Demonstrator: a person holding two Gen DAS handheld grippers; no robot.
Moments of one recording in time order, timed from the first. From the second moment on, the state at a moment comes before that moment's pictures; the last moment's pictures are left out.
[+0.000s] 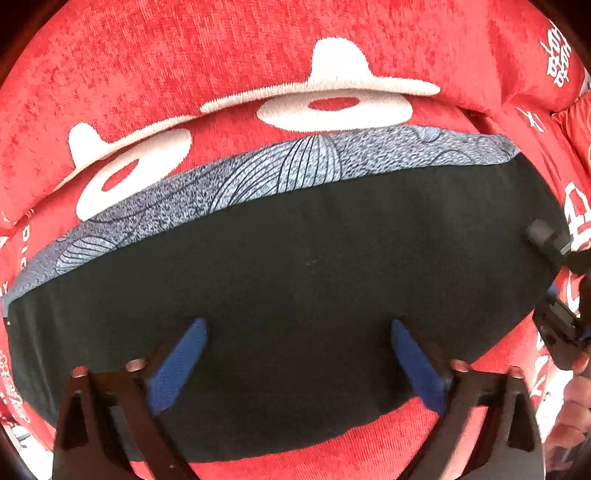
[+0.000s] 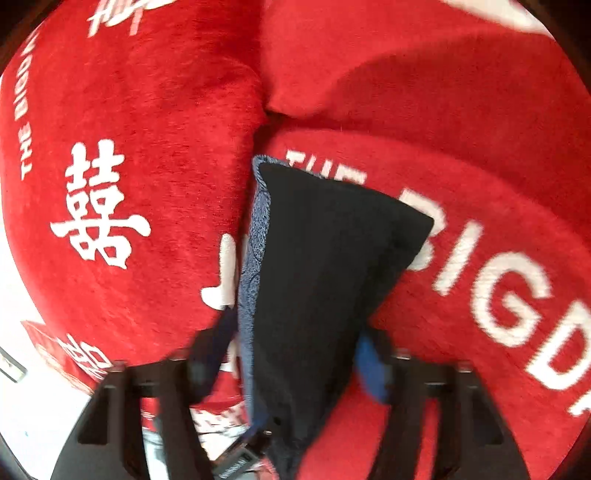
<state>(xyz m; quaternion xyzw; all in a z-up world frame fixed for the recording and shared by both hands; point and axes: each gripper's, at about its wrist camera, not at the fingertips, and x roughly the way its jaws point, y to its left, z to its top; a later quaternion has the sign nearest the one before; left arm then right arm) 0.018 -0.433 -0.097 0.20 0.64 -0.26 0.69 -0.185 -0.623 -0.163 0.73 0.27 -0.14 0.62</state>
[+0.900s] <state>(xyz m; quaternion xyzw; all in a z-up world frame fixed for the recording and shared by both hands) 0.089 -0.414 -0.075 0.06 0.62 -0.29 0.72 -0.081 -0.519 0.016 0.32 0.41 -0.05 0.85</state>
